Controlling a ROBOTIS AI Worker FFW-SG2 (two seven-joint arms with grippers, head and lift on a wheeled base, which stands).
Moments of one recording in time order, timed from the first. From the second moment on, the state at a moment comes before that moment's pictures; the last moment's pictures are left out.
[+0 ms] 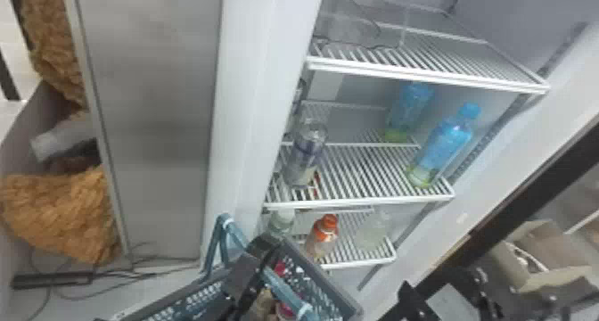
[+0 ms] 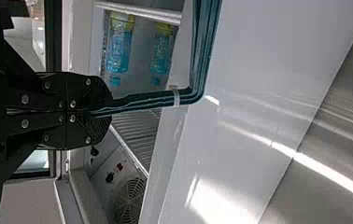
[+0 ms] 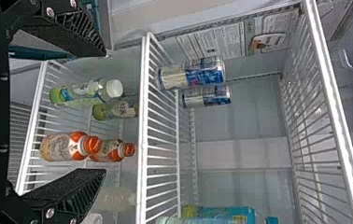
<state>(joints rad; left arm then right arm) 0.50 0.09 -0.41 -1.92 1.65 0.43 -0.43 0.98 -0.03 -0.56 -2.30 -0.43 0.07 0.66</state>
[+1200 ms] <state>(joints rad) 0.51 0.09 -0.41 -1.92 1.65 0.43 -0.44 1.01 -0.03 -0.53 -2.24 -0.49 -0.04 0.67</state>
